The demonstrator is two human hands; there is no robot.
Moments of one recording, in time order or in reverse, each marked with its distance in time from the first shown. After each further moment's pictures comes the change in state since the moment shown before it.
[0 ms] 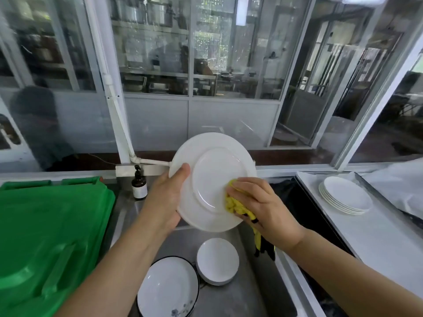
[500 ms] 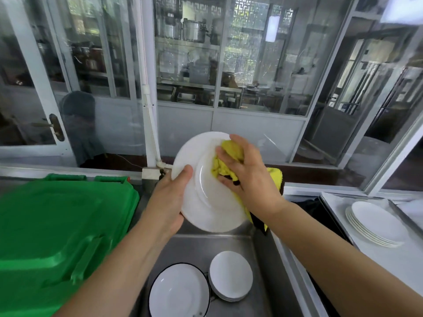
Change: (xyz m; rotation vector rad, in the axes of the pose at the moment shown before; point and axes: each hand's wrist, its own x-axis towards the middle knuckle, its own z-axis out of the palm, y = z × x) left_hand -0.008 0.030 -0.027 -0.027 0.074 0.082; right_hand 0.105 -0.021 0.014 0.104 0.133 0.115
